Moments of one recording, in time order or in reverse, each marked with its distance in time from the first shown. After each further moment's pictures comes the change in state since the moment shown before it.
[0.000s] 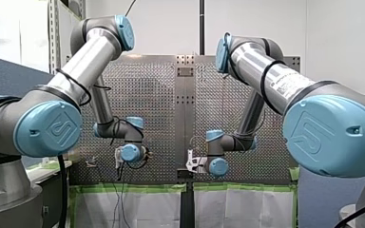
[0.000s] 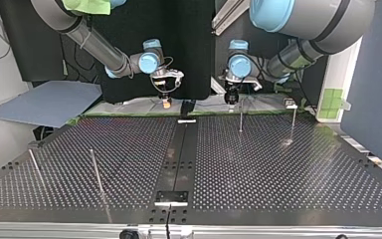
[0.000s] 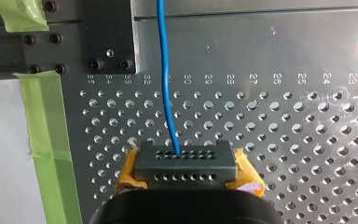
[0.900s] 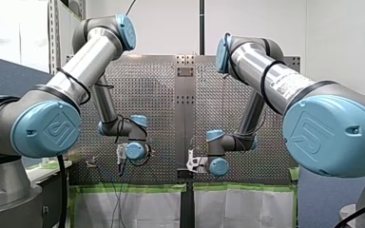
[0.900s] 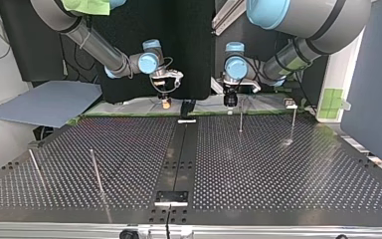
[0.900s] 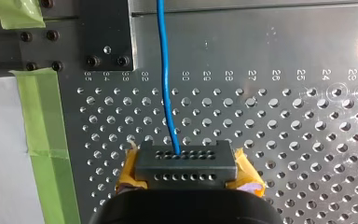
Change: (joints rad) left arm -0.023 -0.001 0.031 -0.014 -0.062 0.055; right arm -0.003 0.001 -0.001 -0.004 0.000 0.000
